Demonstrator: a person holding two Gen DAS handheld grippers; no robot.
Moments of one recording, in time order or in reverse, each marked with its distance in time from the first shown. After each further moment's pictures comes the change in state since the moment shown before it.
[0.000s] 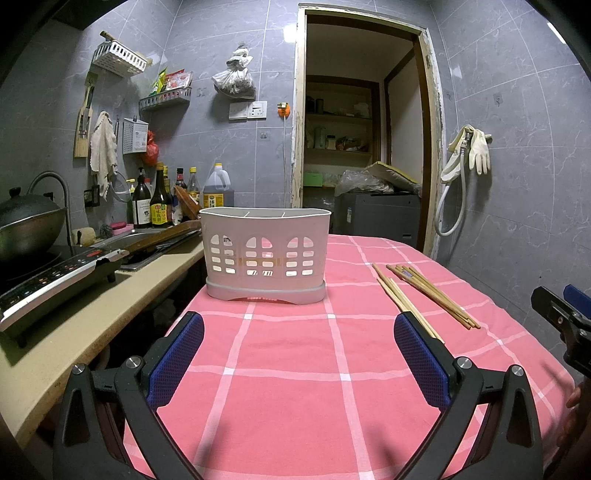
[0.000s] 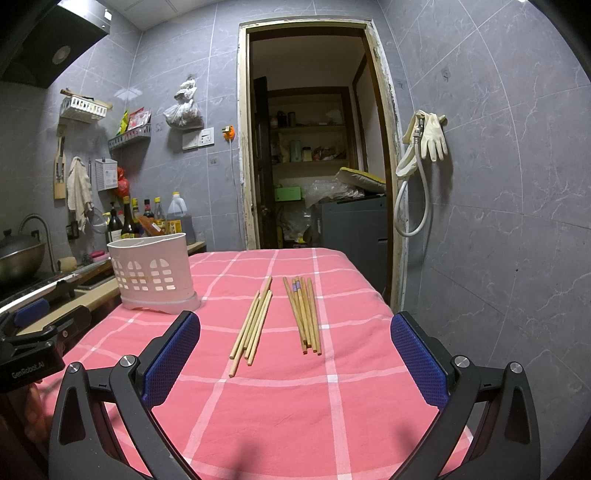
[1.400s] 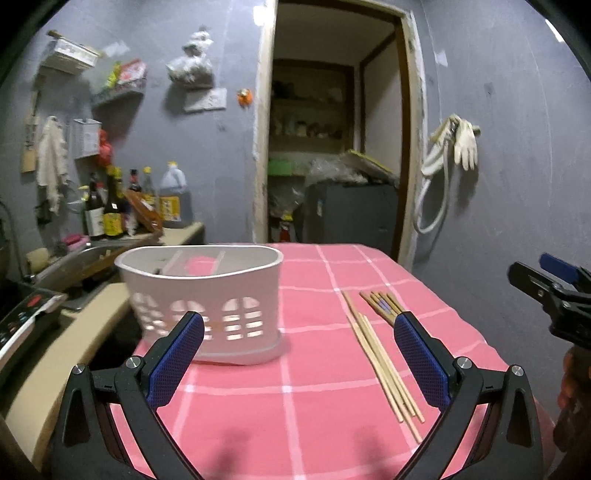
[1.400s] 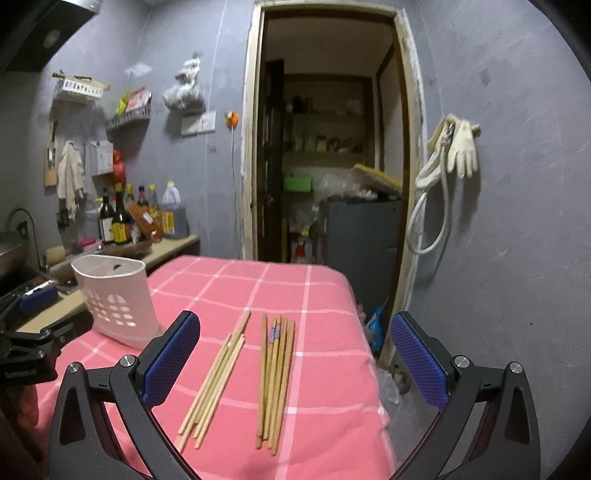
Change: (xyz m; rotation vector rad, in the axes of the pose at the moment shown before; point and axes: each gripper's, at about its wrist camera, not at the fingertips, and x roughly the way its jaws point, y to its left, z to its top) left arm 0.096 -0.033 0.077 0.049 0.085 -0.124; right arm 0.103 -0.037 0.086 -0.091 0.097 0.045
